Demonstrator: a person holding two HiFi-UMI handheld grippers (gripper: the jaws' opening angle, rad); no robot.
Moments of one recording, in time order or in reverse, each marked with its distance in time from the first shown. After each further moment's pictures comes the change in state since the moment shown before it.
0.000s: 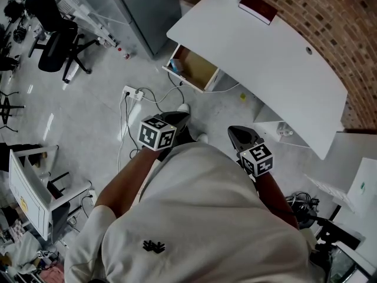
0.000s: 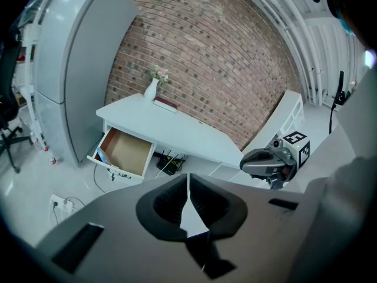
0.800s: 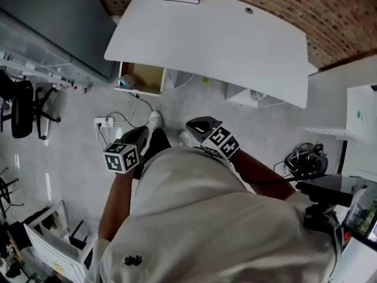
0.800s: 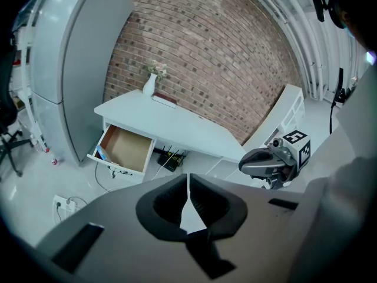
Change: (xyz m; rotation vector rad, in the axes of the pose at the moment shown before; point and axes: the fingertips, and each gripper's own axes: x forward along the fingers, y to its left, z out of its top) left arm -0.018 0.017 -0.008 -0.017 0.015 0.088; right arm 0.030 0.009 -0.002 -0.010 -0.003 0.081
